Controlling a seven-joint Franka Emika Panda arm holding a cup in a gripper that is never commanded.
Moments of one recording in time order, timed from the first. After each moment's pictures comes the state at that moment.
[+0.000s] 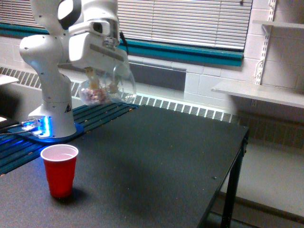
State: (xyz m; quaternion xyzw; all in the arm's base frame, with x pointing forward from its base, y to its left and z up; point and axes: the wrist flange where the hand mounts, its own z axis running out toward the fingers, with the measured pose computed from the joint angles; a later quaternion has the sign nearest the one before) arm 0.377 -0.235 0.405 0.90 -0.38 0.21 0.10
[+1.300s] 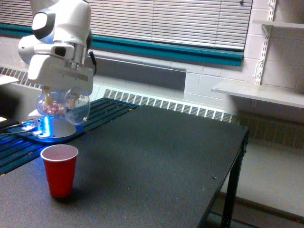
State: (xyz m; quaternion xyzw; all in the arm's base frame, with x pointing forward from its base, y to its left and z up) arm 0.271 -0.246 0.341 0.89 -0.41 0.11 0.15
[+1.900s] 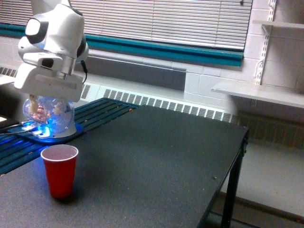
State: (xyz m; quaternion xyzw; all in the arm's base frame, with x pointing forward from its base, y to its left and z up) arm 0.237 -0.249 0.319 0.88 -0.44 0.05 0.17
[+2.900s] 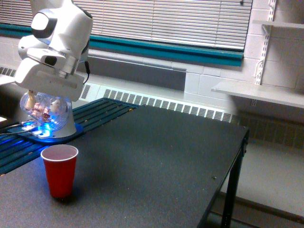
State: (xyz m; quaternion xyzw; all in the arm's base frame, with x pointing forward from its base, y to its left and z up) arm 0.241 -0.246 0.324 0.87 -0.44 0.01 0.22
